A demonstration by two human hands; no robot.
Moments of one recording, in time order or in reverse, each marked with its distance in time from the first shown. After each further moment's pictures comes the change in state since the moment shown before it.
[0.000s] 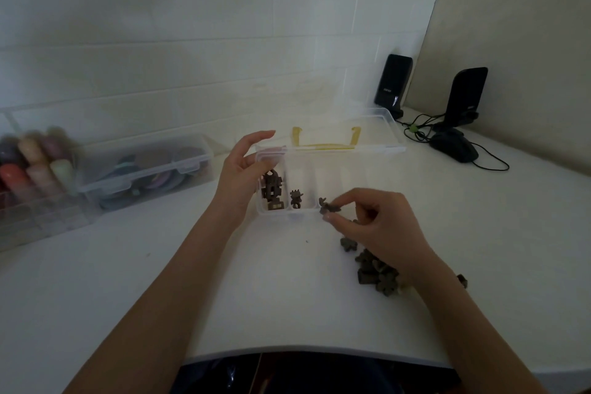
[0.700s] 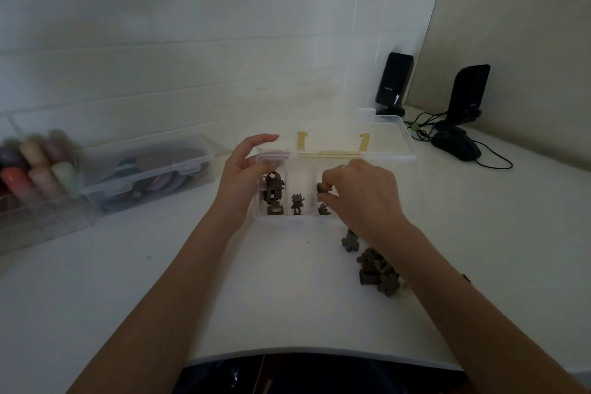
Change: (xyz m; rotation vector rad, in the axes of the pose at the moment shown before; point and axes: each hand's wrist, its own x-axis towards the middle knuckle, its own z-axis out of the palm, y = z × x) left_hand -0.004 0.006 0.002 0.006 -0.007 -0.010; right_hand 0.044 -0.024 0.013 -0.759 -0.098 -0.102
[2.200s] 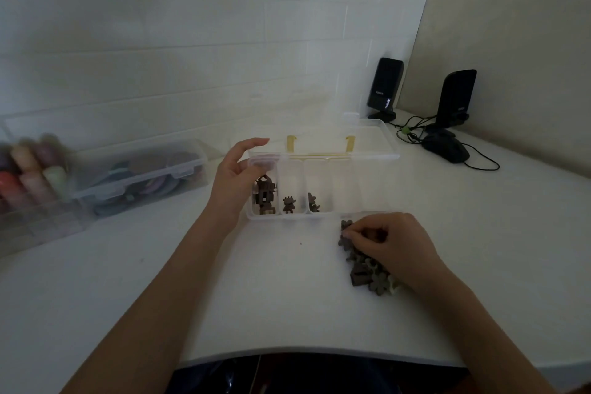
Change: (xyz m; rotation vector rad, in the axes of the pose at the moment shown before) left_hand -0.001 -0.001 0.002 0.045 0.040 -0.002; right_hand -0.072 0.044 0.019 0.595 -0.069 0.236
